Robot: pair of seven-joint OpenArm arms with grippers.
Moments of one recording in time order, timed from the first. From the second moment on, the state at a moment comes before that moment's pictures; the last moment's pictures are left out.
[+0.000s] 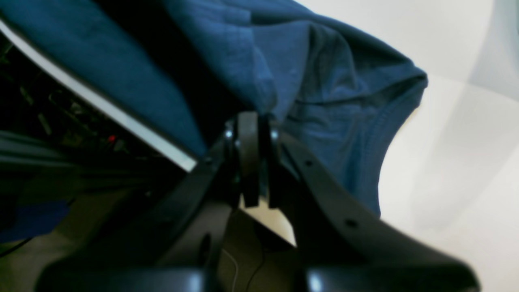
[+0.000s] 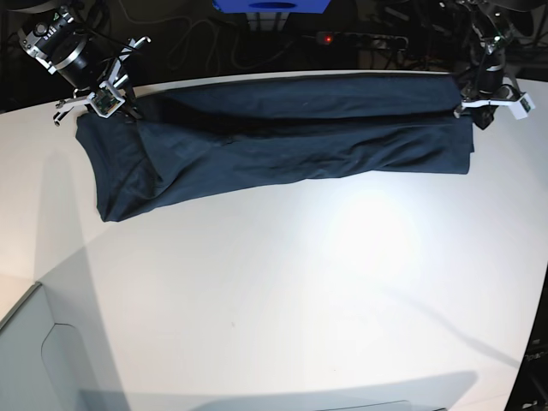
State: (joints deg) left arm 26.1 -4.3 -45.3 93.7 -33.1 -13.4 26.5; right arm -42.1 15.4 23.1 121.4 7.1 46.8 -22.6
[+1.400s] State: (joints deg) left arm 27.1 -4.3 -45.2 93.5 -33.3 -13.2 26.8; right arm -9.9 8.7 27.8 98.1 0.6 46.8 -42.3
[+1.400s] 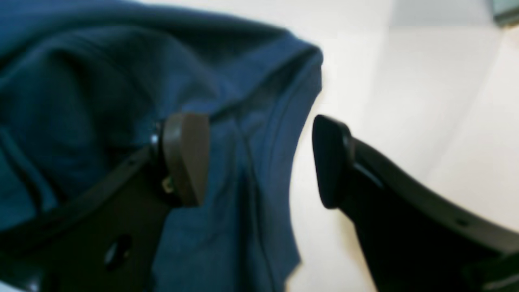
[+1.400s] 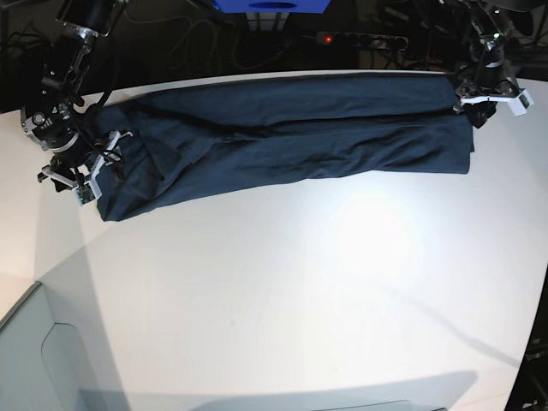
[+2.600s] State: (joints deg) left arm 26.9 -4.3 -45.2 93.5 -33.0 -13.2 26.8; right arm -2.7 6.4 28.0 85.2 0.8 46.8 -41.5
